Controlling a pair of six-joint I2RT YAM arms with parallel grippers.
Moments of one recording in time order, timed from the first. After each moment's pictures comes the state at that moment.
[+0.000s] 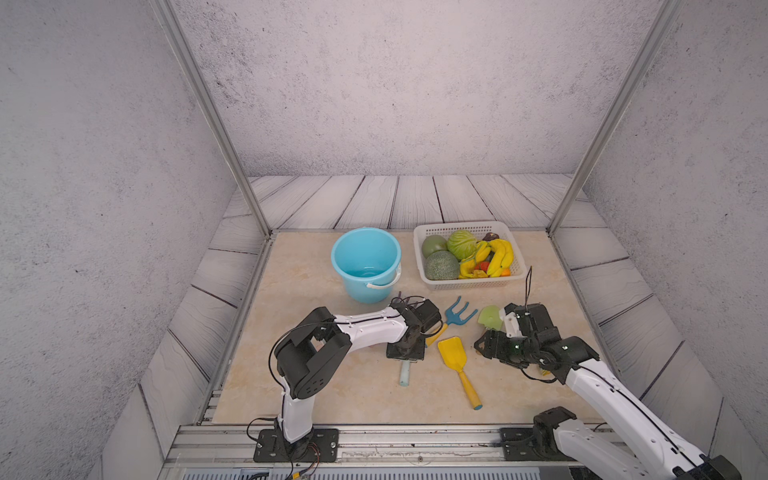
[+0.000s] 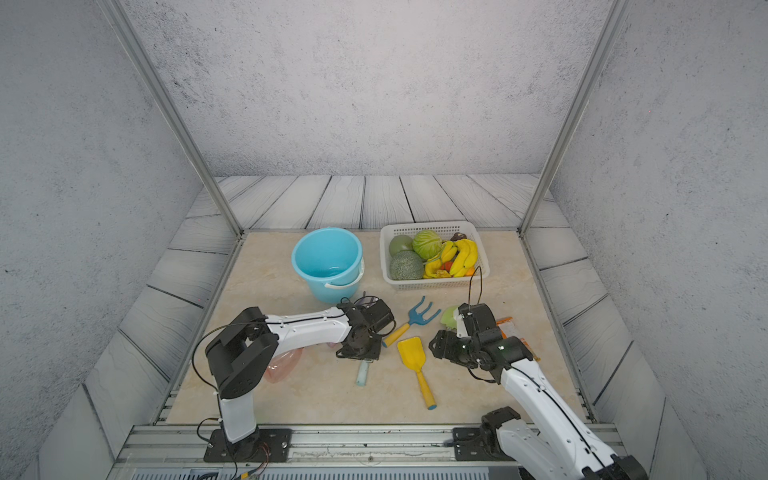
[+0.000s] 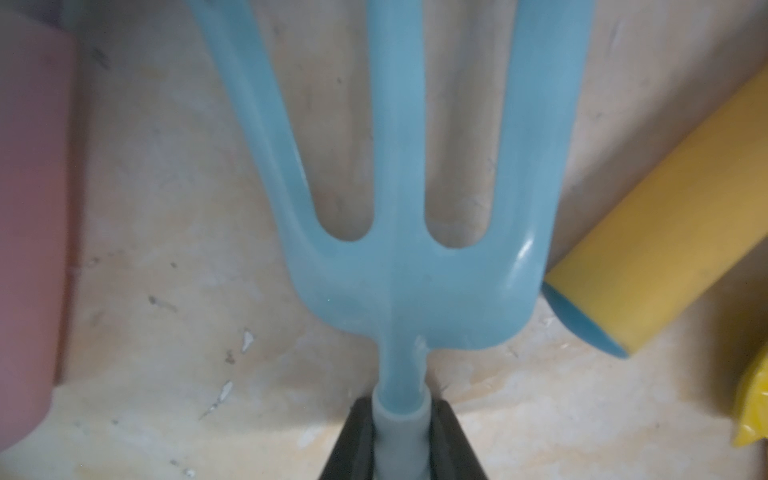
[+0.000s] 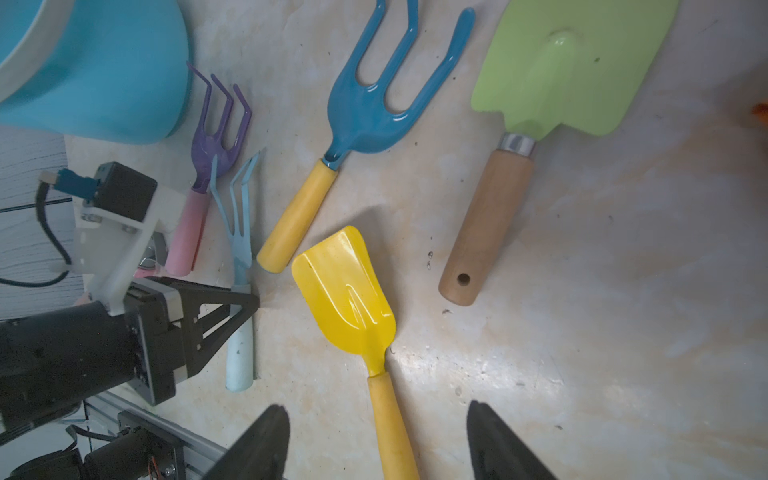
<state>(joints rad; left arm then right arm) -0.95 1.89 1.22 -0.78 -0.01 -0.77 0.34 0.88 0.62 -0.74 -0.30 0.59</state>
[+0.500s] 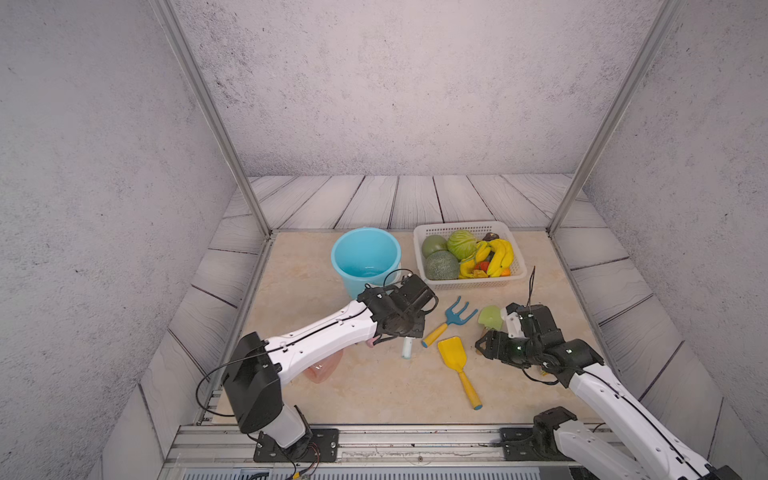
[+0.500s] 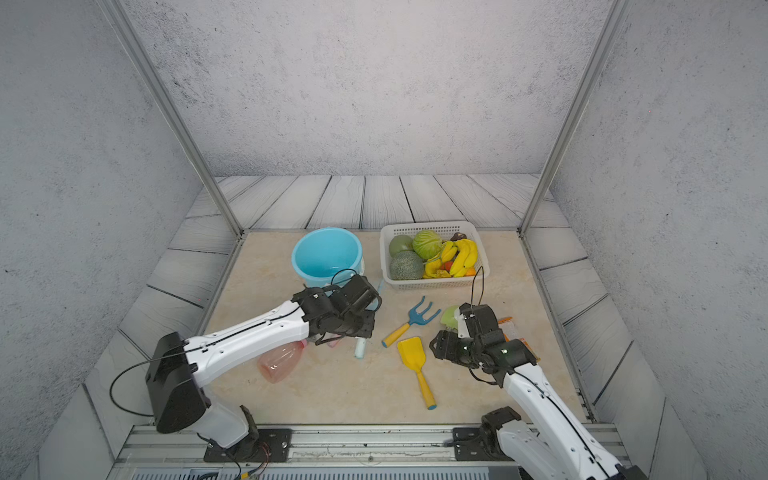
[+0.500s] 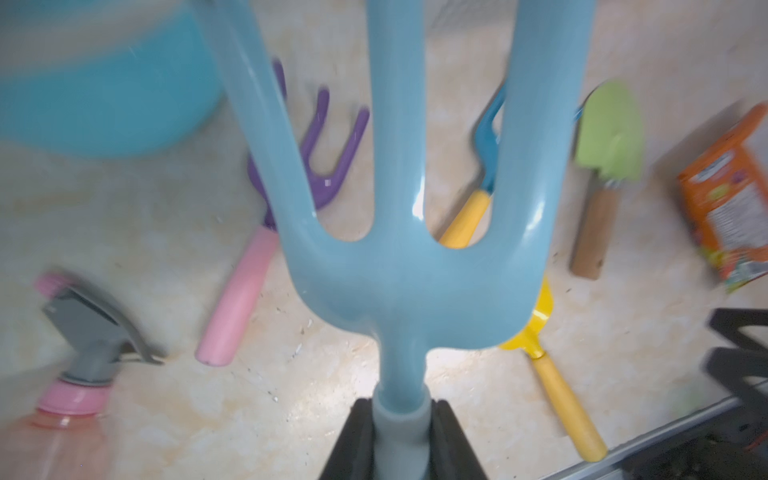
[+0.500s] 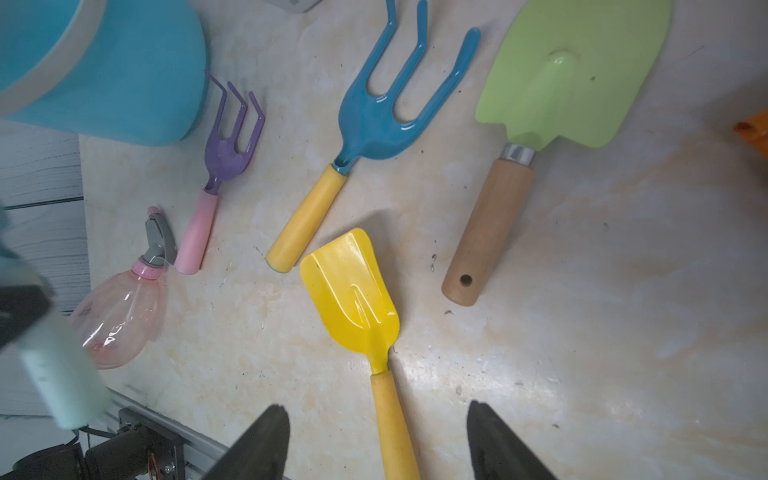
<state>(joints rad) -0.95 1.52 1.36 -0.86 -0.16 -0.67 0.35 0.84 0.62 -0.75 -0.31 0.57</state>
